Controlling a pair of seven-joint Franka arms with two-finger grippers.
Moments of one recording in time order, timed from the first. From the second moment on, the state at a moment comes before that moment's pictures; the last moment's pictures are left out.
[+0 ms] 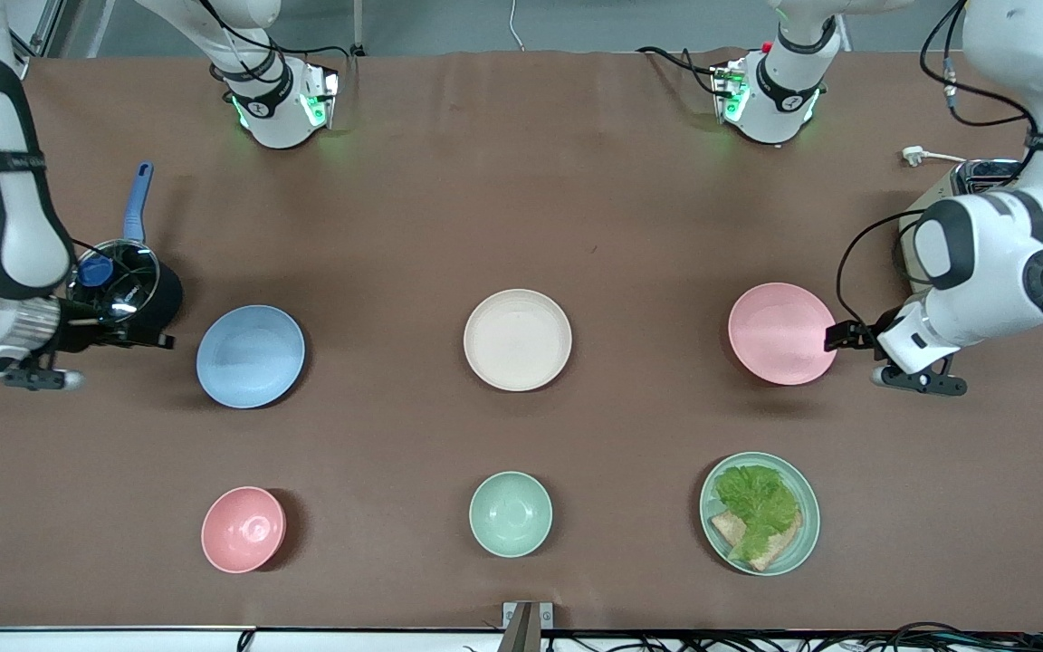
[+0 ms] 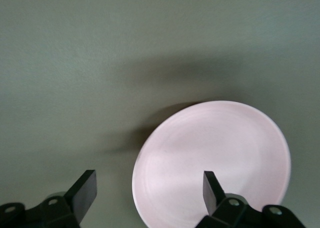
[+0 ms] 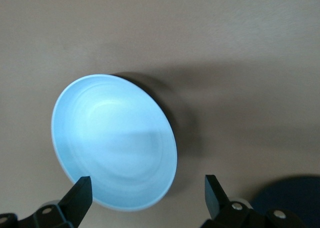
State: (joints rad) left arm 0.00 0.36 0.06 -2.05 -0.16 2.32 0.32; right arm -0.23 0.38 -0.02 -1.98 0.35 2.14 -0.39
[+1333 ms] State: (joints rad) left arm 0.01 0.27 -0.05 -2.10 -0.21 2.39 0.26; right arm -0.24 0.48 -0.03 -2.11 0.53 2.33 -0.63
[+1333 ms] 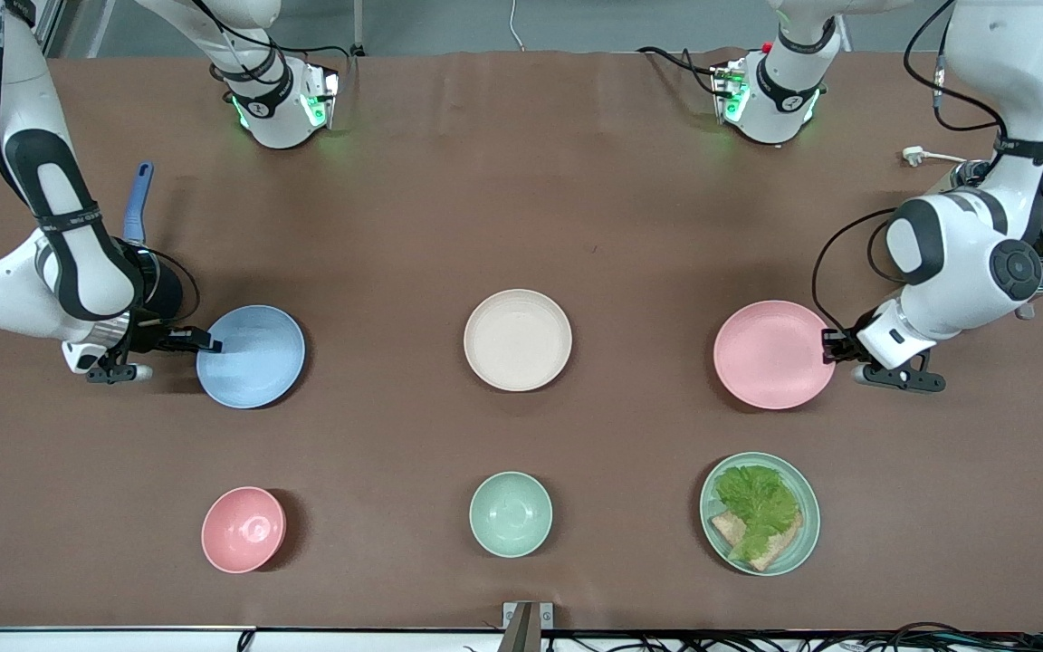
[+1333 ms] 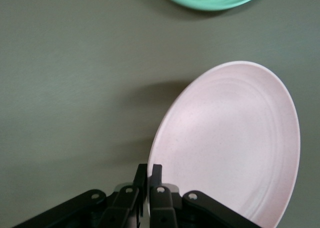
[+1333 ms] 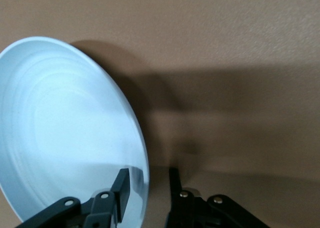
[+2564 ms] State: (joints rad) left arm -0.16 0.65 -0.53 -1.84 -0.01 2.53 -0.49; right arm -0.13 0.42 -0.08 -1.63 0.52 1.58 -0.07
